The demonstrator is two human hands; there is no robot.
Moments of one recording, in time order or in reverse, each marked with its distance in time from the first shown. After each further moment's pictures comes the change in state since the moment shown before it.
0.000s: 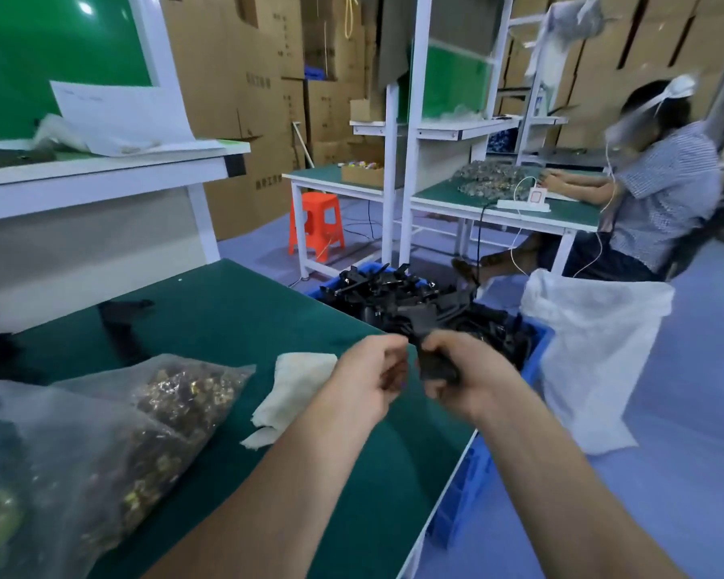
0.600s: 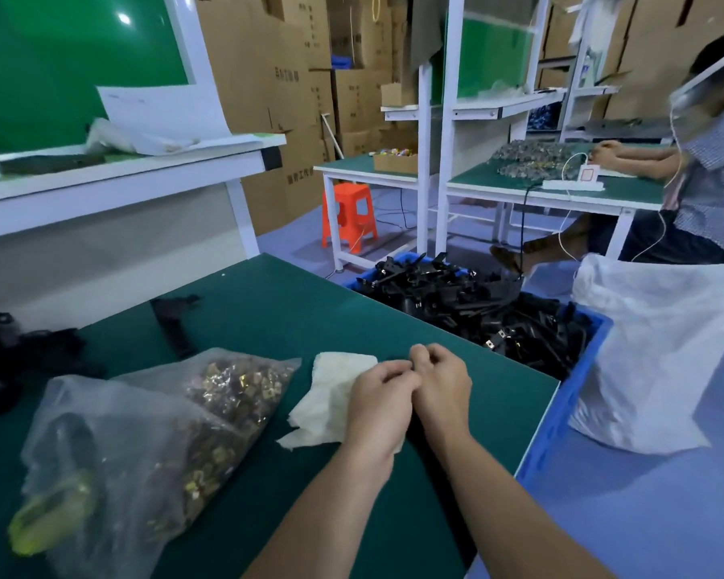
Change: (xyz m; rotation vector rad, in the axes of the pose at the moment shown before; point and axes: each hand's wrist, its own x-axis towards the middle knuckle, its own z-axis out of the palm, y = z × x) left_hand 0.007 -0.033 -0.051 0.372 0.119 0.263; right_hand 0.059 0.084 0.060 -0.391 0.335 -0.492
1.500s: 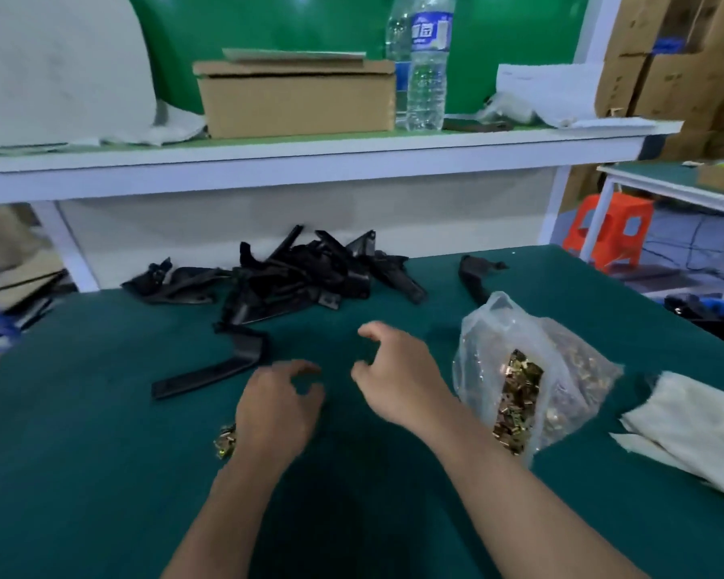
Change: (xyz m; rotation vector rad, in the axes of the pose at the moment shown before) left_hand -0.189 -0.072 -0.406 0.674 0.964 0.041; right_hand -0.291 -0.116 0.243 -0.430 -1.056 -0.625
